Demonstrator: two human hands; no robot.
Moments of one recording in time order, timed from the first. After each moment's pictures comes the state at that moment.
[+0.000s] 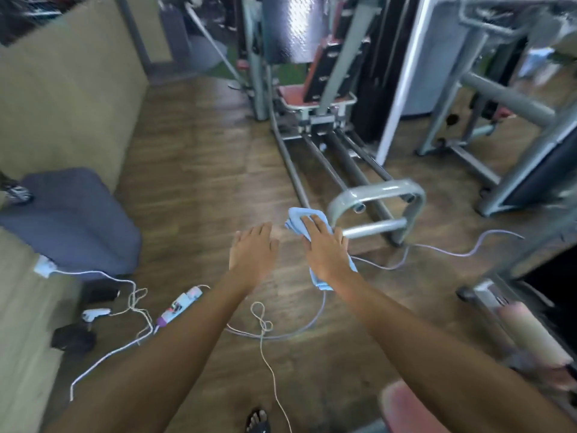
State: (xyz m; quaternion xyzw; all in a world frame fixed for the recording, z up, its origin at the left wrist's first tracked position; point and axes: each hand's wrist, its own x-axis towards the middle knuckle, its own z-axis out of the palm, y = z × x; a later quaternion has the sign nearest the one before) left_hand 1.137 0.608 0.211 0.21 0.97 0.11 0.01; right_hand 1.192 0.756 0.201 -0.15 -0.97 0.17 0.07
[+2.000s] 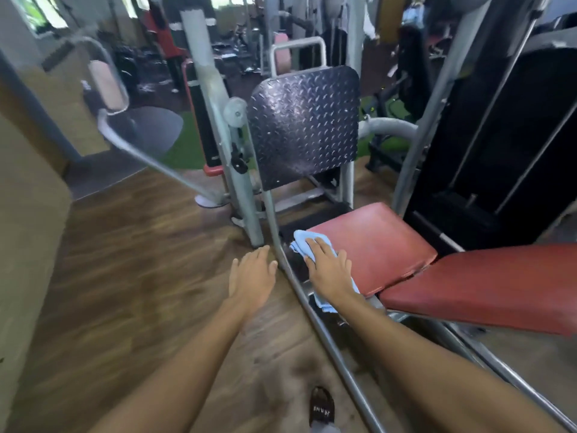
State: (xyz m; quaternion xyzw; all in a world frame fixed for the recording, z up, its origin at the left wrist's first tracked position) left_hand -0.385 0.967 0.216 0.28 0.95 0.12 0.04; right_hand -0.303 1.111 0.195 -0.27 -0.93 0.22 0.10
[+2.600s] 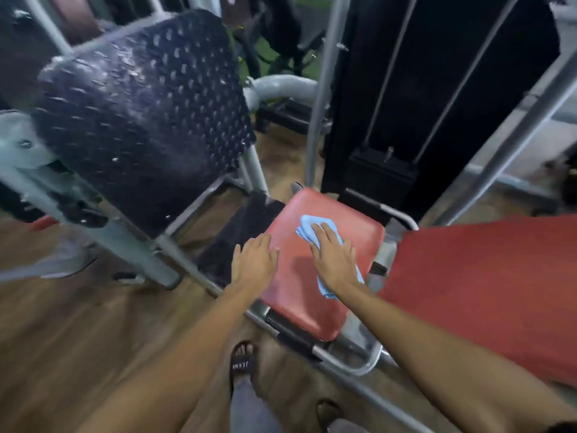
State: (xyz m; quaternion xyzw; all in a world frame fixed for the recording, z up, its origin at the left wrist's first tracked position) left_hand -0.645 1.276 0.130 0.52 0.84 0.08 0.14; right_hand -0.489 1.349 0.116 -0.55 -0.80 0.20 0.09
